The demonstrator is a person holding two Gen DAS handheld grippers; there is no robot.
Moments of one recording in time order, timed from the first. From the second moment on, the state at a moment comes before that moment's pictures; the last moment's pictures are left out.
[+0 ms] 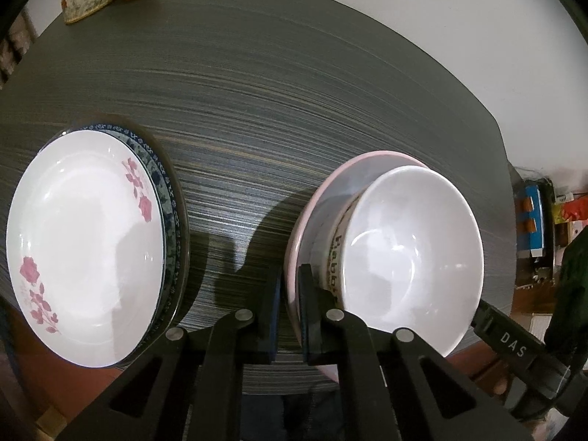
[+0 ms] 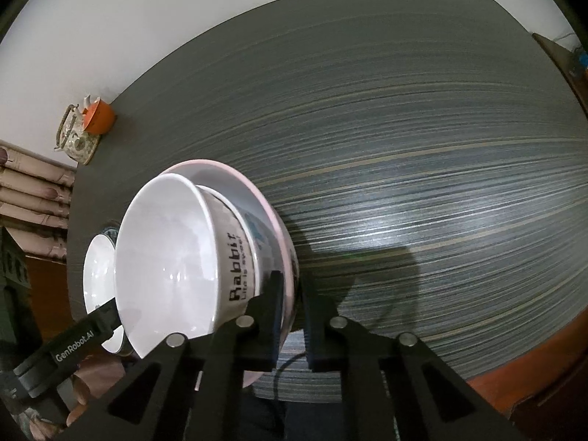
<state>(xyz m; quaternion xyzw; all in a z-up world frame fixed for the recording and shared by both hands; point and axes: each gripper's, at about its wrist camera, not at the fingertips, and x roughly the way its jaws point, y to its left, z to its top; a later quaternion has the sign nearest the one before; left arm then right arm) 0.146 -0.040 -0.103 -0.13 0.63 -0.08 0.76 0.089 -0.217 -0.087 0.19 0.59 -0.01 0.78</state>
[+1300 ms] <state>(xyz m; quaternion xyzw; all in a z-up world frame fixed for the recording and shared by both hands) 0.130 -0.056 -0.081 -0.10 0.61 -0.07 0.79 0.098 -0.188 -0.069 0.16 0.58 -0.01 0.80</state>
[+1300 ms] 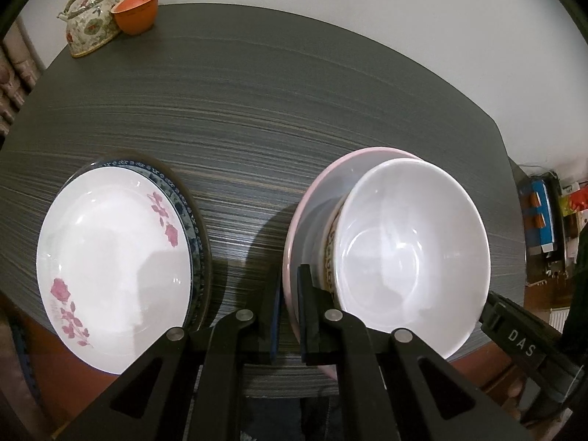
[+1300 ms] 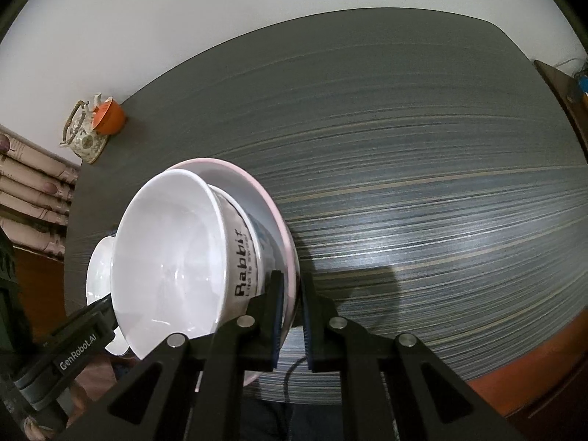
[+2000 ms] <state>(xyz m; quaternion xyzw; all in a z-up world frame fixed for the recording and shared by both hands) 0.124 -0.029 -0.054 -0.11 0.59 -0.04 0.80 0.102 -0.161 -0.047 0.14 0.57 0.02 0.81</state>
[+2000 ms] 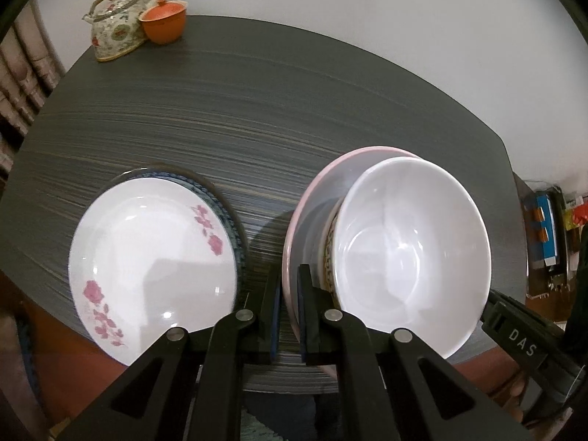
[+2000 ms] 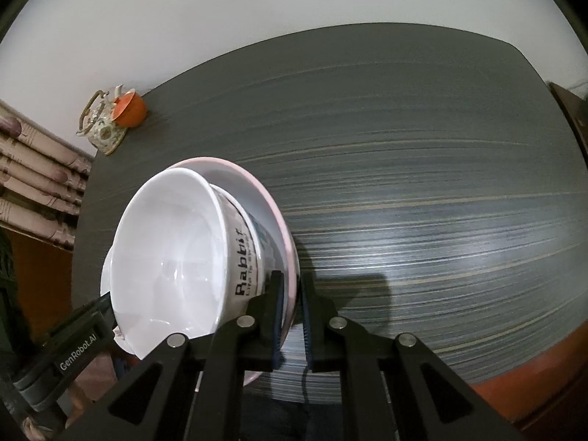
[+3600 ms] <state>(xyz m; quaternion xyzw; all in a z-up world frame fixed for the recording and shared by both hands) 0.088 0.102 -0.046 -0.16 0.58 0.06 0.80 0.099 -0.055 -0.033 0.06 0.60 0.11 0.79</state>
